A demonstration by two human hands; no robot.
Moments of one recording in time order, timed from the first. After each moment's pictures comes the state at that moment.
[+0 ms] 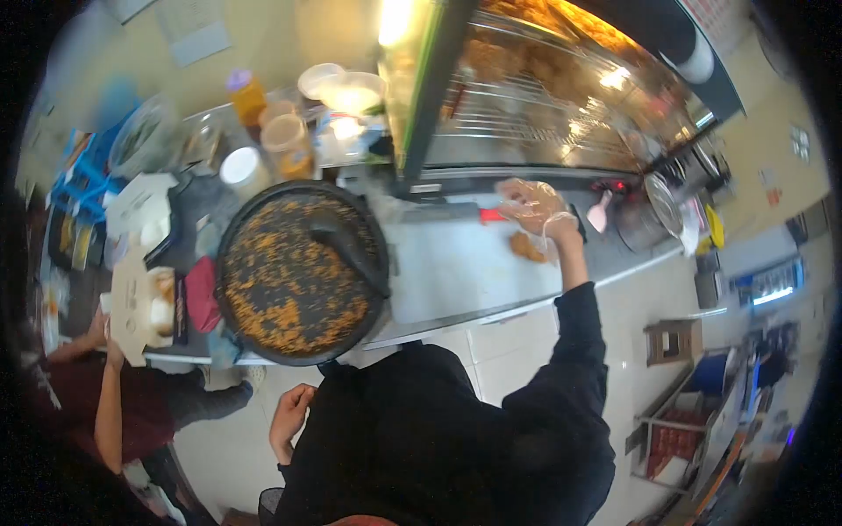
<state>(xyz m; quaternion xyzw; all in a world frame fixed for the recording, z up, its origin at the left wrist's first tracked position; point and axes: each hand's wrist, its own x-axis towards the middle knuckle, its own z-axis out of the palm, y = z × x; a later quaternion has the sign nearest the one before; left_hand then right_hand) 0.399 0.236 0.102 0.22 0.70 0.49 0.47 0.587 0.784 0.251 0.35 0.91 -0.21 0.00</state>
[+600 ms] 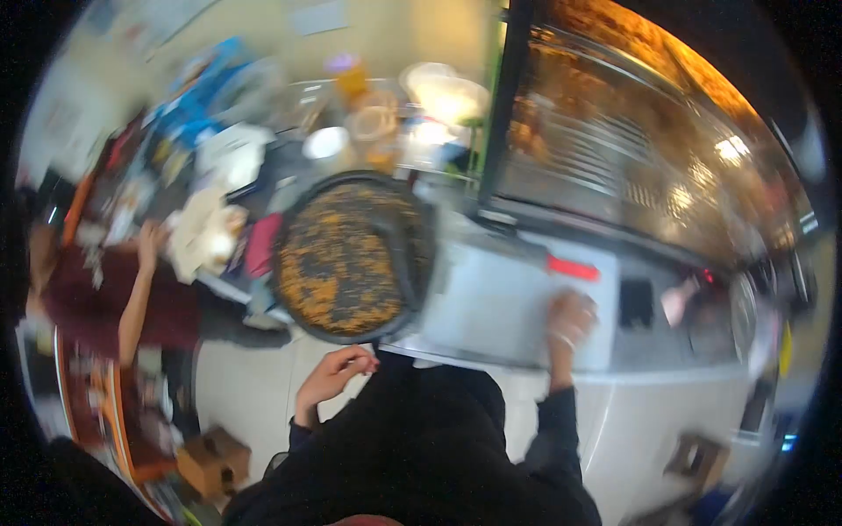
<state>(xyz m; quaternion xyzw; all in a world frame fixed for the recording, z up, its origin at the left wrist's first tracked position) 0.458 0.358 0.175 0.25 0.69 0.54 0.42 0.625 0.764 0.077 0.53 0.84 0.08 0.02</state>
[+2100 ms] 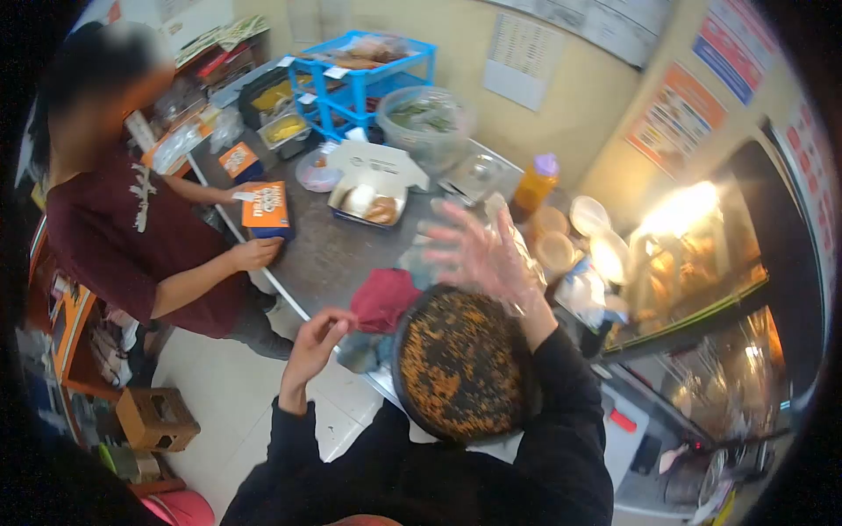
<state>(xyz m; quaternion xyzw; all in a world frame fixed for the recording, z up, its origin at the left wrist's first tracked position) 0.233 0.188 0.216 0.15 0.70 0.69 0.09 0.154 0.516 0.283 -0.12 0.43 -0.86 0.26</state>
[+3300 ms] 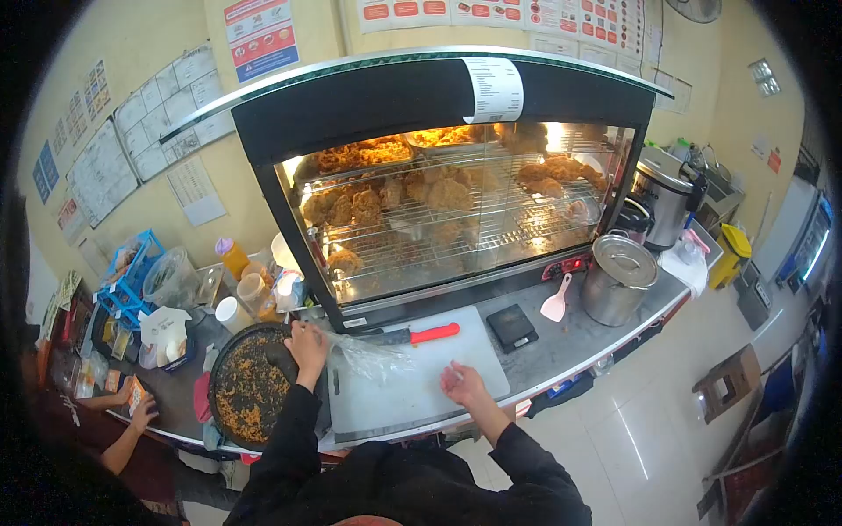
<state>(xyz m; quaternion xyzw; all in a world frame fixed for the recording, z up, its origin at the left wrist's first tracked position) 0.386 0.627 0.136 0.37 0.87 0.26 -0.20 0.713 0.793 0.035 0.40 -0.04 -0.89 -0.23</state>
